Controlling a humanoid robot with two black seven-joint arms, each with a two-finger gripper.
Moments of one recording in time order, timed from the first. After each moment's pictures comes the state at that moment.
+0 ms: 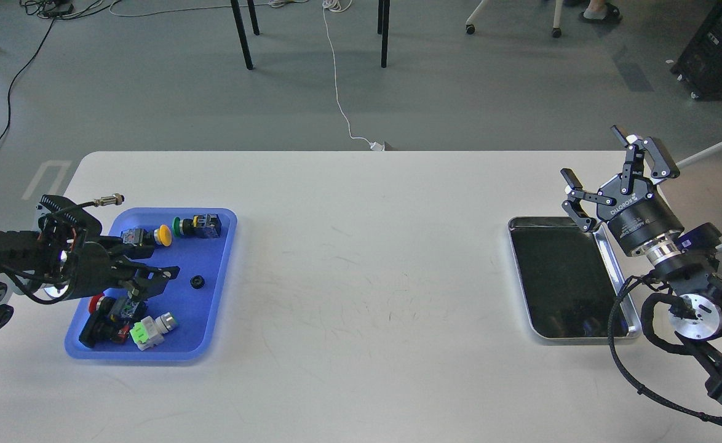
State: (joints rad) left arm -0.53 0.79 -0.63 -1.07 2.18 -0.29 -0.49; right arm 0.44 -0.49 0.83 0.87 -0.22 0.49 0.49
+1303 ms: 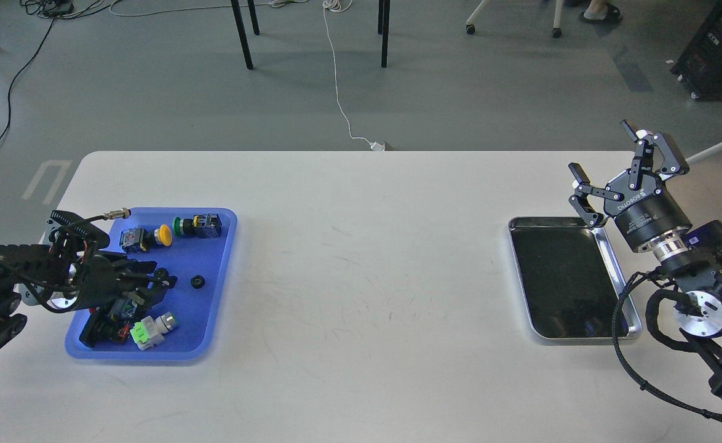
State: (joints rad) left arm -0.55 0.73 -0.58 -0.95 2.18 -0.26 -0.49; right arm 0.44 -0.49 0.86 0.87 -0.22 0.49 0.49
